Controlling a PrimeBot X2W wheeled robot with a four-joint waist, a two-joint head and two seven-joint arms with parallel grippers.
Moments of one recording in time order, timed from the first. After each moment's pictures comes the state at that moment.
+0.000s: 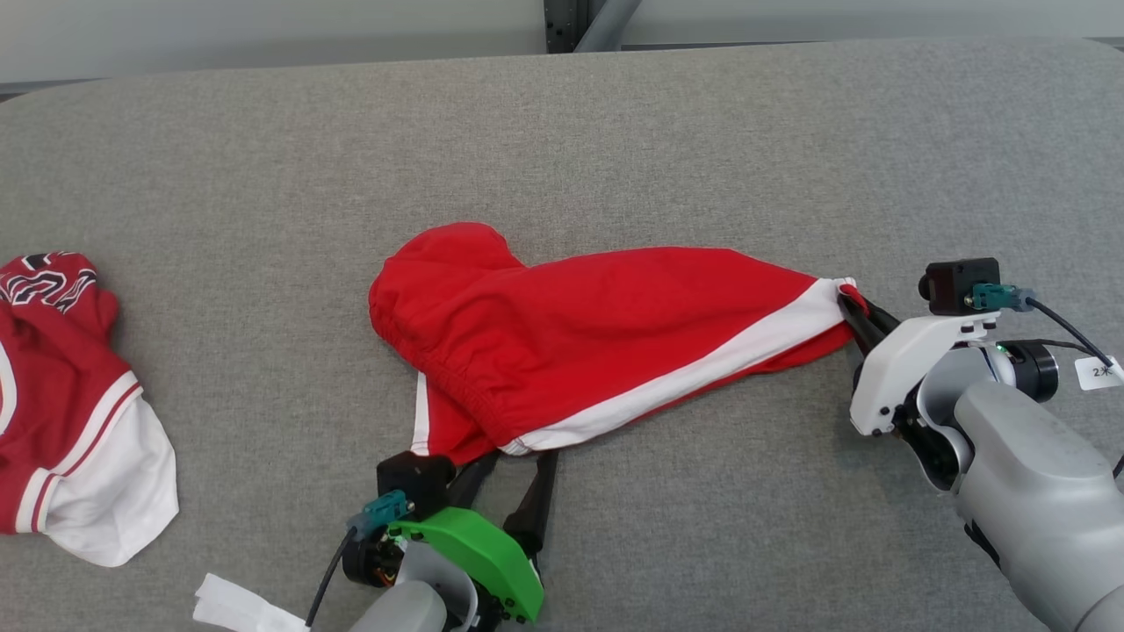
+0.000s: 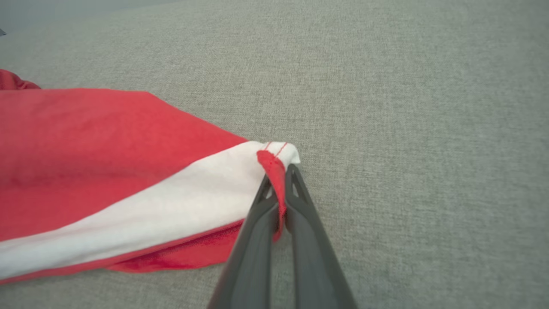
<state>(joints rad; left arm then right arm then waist) -0.34 0.06 -0.67 0.64 -0.74 -0.06 -0.26 -0.70 -0.33 0.62 0.92 0.76 0.13 -0.13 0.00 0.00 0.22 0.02</state>
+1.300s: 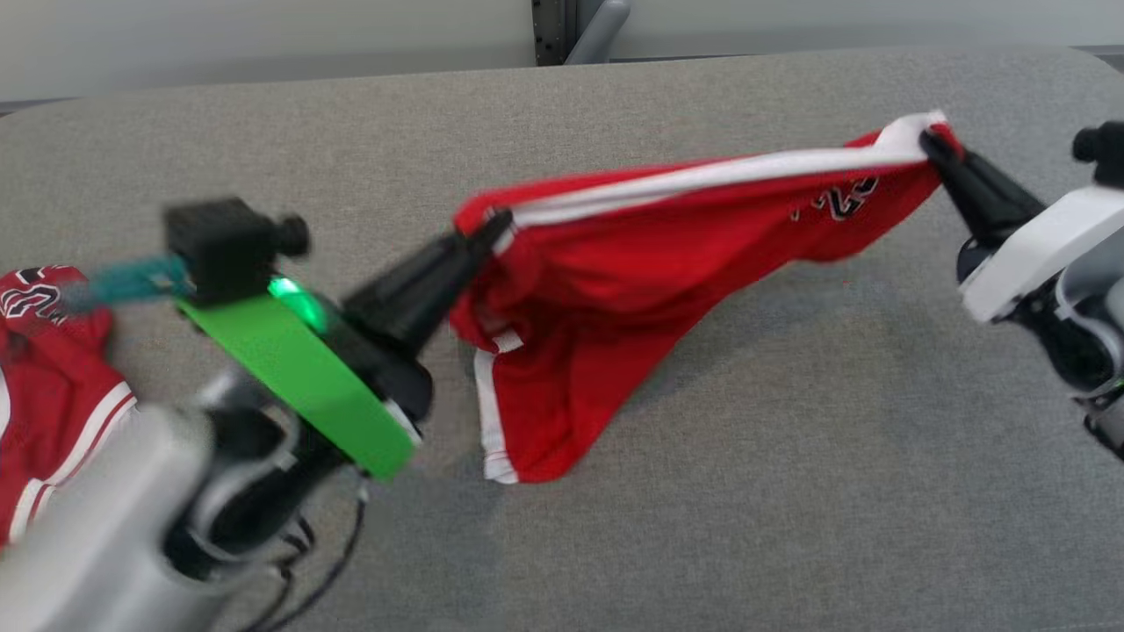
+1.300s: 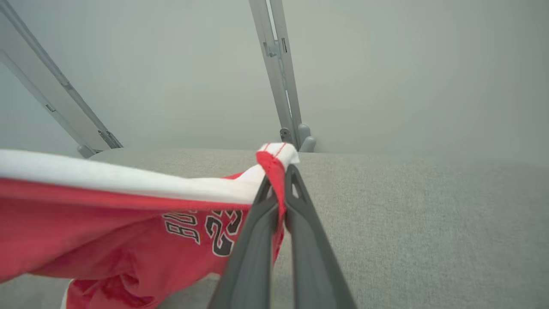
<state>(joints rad) -0.49 0.45 -0.59 -0.25 -1.05 -0.05 0.20 -0.70 -0.63 0.61 0.43 0.99 0.13 -0.10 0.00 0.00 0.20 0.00</state>
